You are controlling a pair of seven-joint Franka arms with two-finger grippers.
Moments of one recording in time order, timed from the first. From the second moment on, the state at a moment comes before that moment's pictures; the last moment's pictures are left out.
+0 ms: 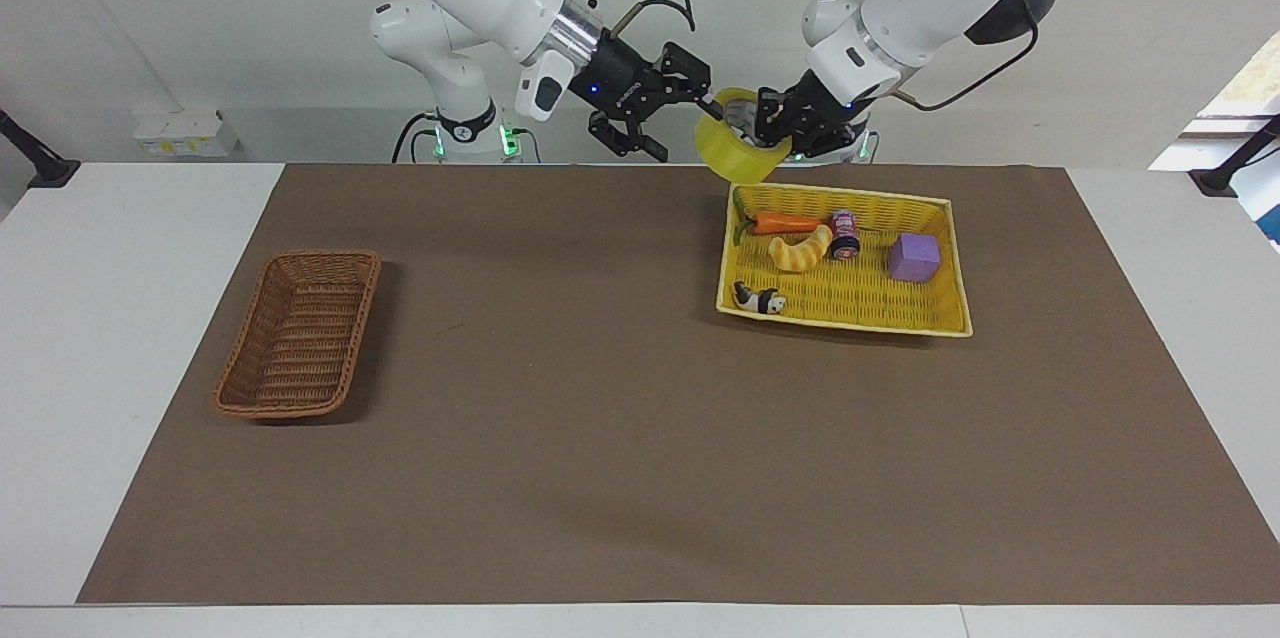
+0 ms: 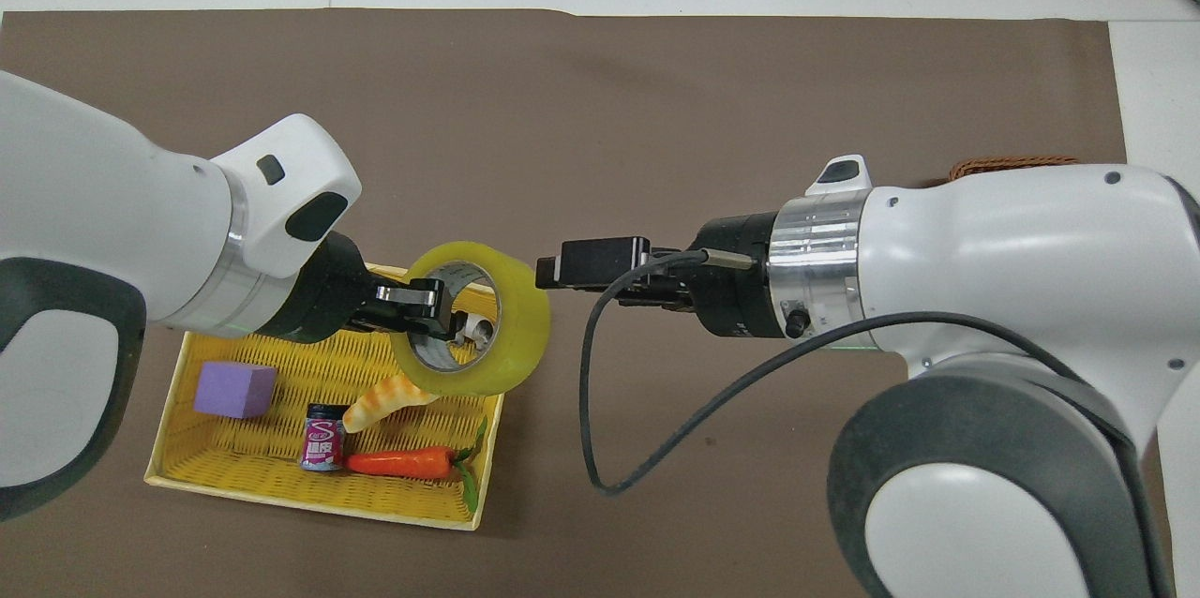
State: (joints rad) left arm -0.31 -0.06 -0.09 -1.70 -0.46 1.65 -0.24; right arm 0.41 -0.06 0.07 -1.81 0.86 2.10 0.23
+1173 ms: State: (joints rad) left arm -0.35 -0.07 -0.10 -1.71 -0.52 1.81 -0.46; right arm 0.41 -0.07 0.07 -1.86 0.75 2.11 0.35
